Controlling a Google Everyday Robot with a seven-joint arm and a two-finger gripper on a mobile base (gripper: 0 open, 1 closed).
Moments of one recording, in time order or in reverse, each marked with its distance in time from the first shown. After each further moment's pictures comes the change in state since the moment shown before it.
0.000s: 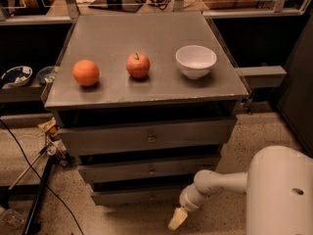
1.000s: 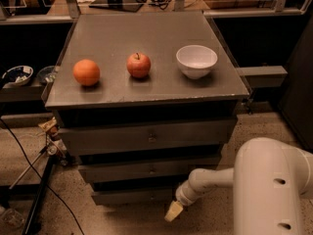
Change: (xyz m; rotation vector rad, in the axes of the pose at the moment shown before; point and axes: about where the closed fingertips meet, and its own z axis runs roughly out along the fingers) arm -0.022 -0.031 0.005 0.125 -0.011 -0.009
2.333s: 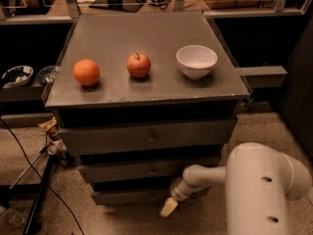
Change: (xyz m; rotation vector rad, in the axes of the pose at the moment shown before) arm -0.022 -0.019 0.034 -0.034 -0.026 -0.081
